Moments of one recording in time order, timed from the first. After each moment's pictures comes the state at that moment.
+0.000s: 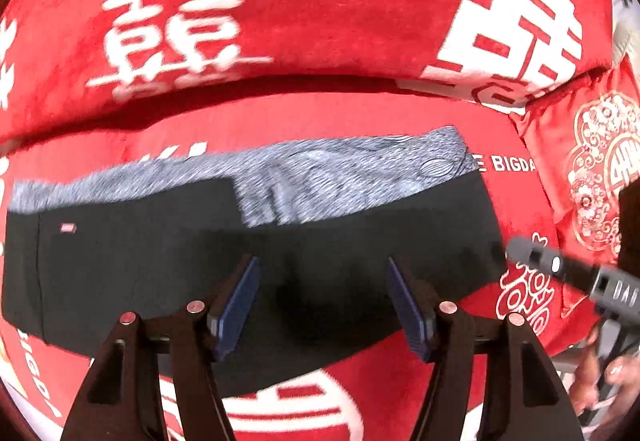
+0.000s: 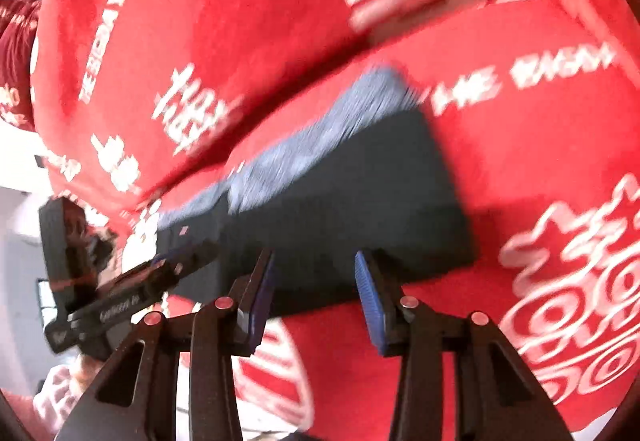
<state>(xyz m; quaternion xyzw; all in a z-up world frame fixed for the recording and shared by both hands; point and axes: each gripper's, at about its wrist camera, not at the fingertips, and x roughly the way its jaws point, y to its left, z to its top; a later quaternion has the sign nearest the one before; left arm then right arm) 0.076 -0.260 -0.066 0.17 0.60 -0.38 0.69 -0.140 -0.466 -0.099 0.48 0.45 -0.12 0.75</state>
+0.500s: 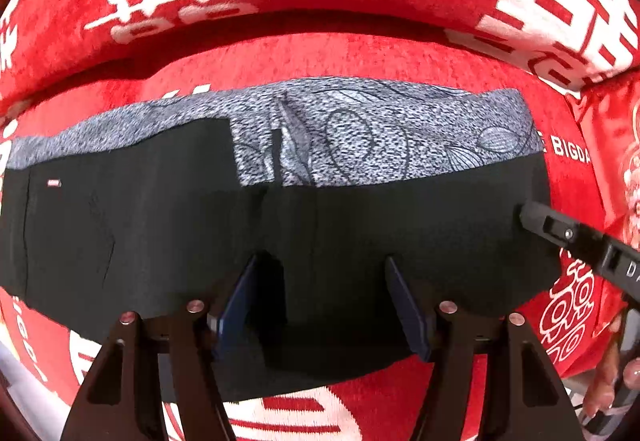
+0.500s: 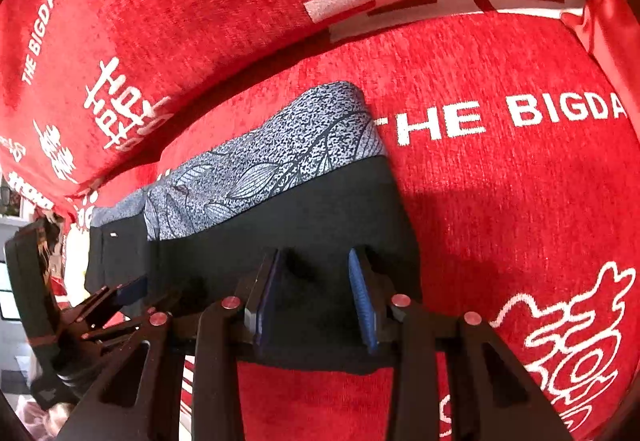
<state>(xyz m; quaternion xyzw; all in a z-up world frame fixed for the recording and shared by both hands) 0.072 -0.265 -0.121 0.19 0.64 -0.29 0.69 -0.088 -0.477 -0.147 0.40 0.53 -0.14 0.74</state>
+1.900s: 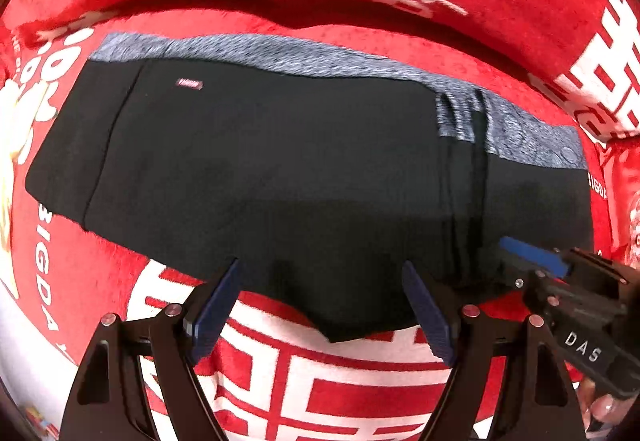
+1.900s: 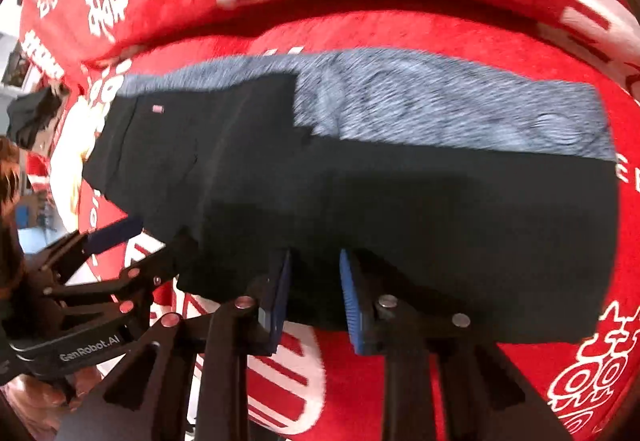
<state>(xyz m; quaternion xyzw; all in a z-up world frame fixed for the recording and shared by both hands) 0.106 -0.107 -0.100 0.13 0.66 -0.22 0.71 -0.004 -0.315 -0.148 0.25 0.62 -0.02 0.74</state>
